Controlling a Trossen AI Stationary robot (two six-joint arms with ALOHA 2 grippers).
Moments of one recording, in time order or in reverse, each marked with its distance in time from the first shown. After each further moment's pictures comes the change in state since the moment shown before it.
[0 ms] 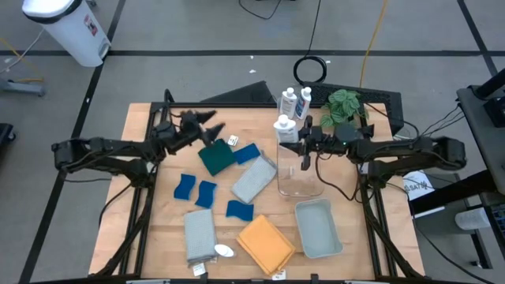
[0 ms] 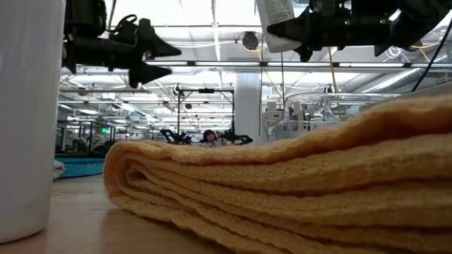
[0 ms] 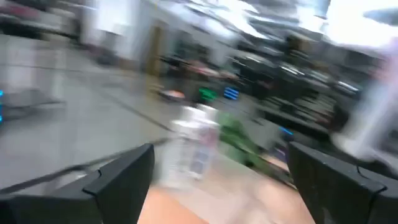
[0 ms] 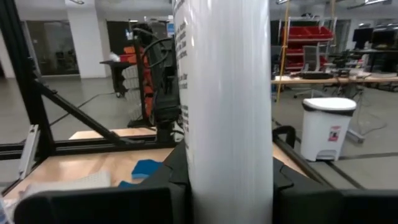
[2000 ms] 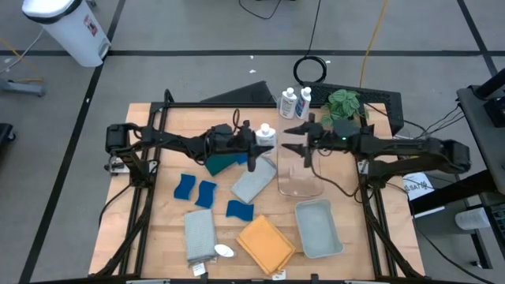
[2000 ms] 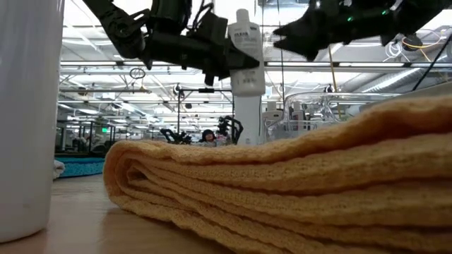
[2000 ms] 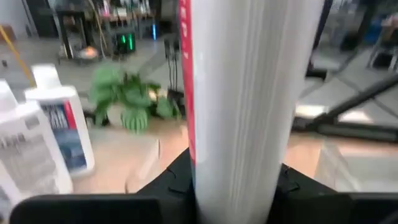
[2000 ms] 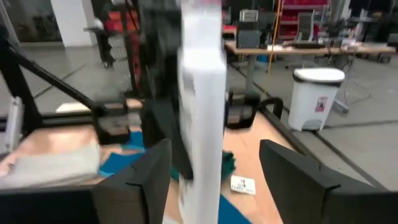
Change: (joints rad) left arm -0.217 0.565 0.565 -0.245 0.131 0.219; right arm -0.035 -0.114 0.070 -0.313 0.002 -0.028
